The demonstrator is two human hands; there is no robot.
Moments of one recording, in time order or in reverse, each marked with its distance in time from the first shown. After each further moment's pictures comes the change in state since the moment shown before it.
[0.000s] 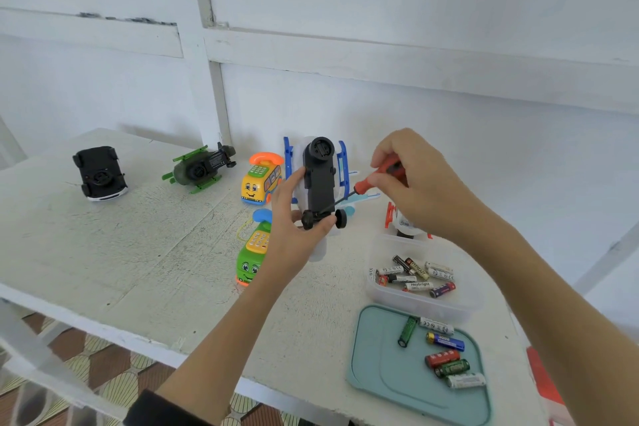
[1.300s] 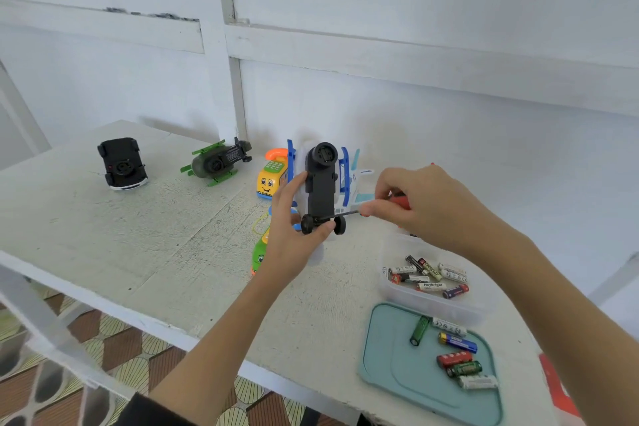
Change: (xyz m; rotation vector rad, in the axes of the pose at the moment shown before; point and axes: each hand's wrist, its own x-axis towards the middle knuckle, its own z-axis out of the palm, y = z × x) left_hand -0.016 0.007 -0.026 0.064 0.022 -0.006; right_hand -0.006 -0.012 0.007 -0.330 -0.149 0.017
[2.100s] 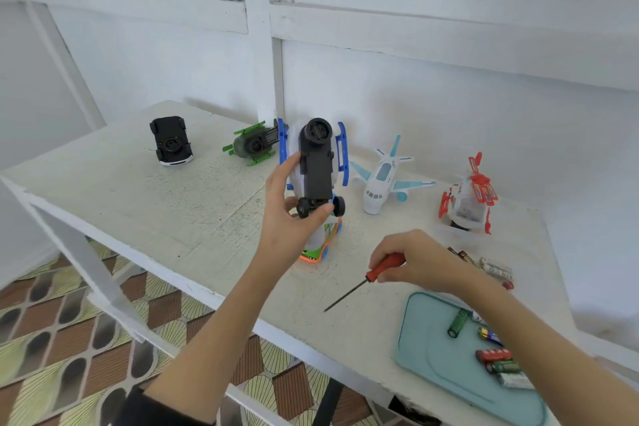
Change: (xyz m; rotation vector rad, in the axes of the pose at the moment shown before) left_hand -0.020 0.010 -0.052 -0.069 0.123 -0.007; right_hand -0.004 0.031 0.119 0.413 -0.438 -0.033
